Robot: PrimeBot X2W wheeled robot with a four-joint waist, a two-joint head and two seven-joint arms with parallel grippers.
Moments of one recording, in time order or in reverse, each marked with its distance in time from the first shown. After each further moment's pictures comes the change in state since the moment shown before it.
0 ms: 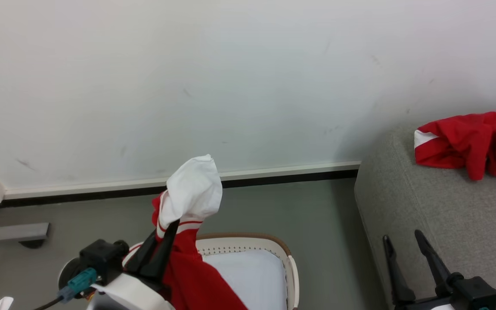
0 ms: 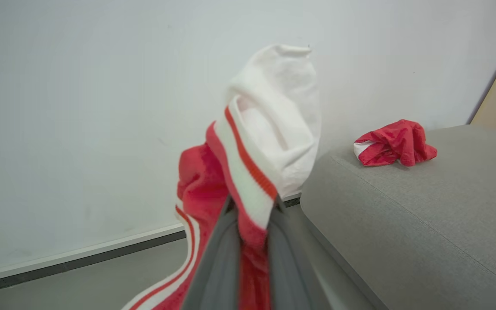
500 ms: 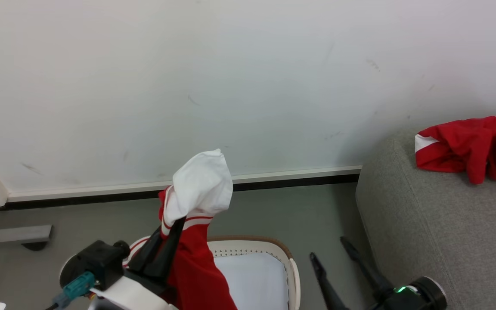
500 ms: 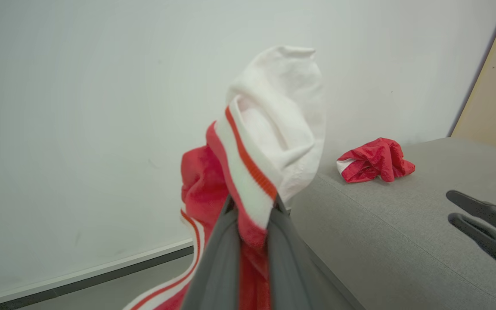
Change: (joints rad) left arm 0.040 0.047 0.008 -0.140 0.004 0.045 0.017; right arm 0.004 0.000 0.239 -0.064 -0.072 0.000 0.000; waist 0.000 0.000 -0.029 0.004
